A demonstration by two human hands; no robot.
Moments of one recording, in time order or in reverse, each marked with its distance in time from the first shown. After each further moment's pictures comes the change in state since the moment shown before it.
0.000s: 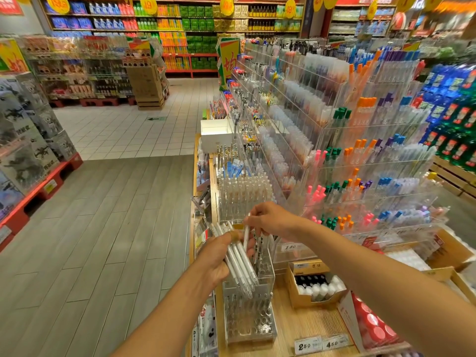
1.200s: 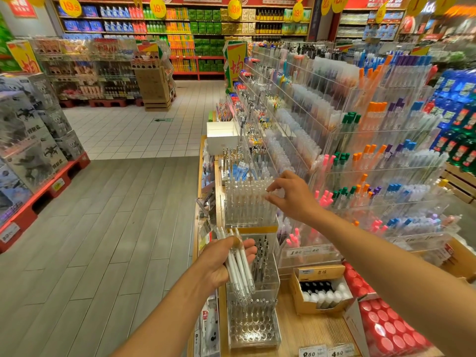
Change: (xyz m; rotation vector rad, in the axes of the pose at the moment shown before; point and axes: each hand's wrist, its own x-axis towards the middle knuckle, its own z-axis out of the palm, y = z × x) left_hand 0.003 0.008 -0.010 0.003 0.012 -0.077; right_hand 0.024 0.003 -0.048 -0.567 0.510 -0.393
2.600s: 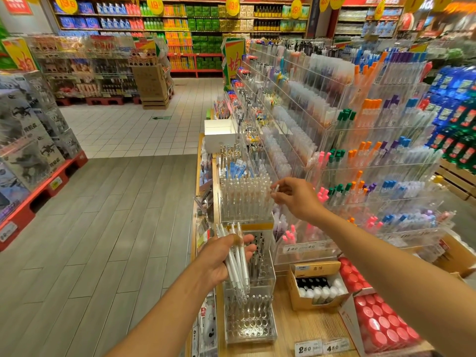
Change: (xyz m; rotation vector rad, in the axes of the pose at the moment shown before) left_hand -0.003 -0.005 0.008 0.081 -0.004 0.028; right_hand -0.012 0.019 -0.001 0.462 -0.039 0.266
